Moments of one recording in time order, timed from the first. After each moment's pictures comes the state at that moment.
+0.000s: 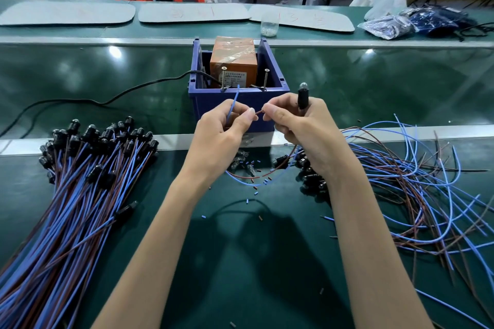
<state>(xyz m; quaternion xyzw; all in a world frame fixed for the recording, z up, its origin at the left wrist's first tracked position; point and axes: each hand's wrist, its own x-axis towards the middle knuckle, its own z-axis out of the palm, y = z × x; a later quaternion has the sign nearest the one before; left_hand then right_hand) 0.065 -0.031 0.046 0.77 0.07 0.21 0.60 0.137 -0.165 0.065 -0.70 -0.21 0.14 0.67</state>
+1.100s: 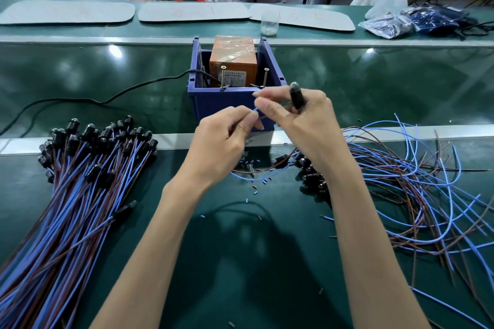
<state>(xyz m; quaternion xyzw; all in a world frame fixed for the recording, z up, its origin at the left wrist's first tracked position) 0.065 -0.028 0.039 0.85 0.02 0.23 0.47 0.135 -0.161 0.068 -0.78 -0.28 -0.02 0.57</state>
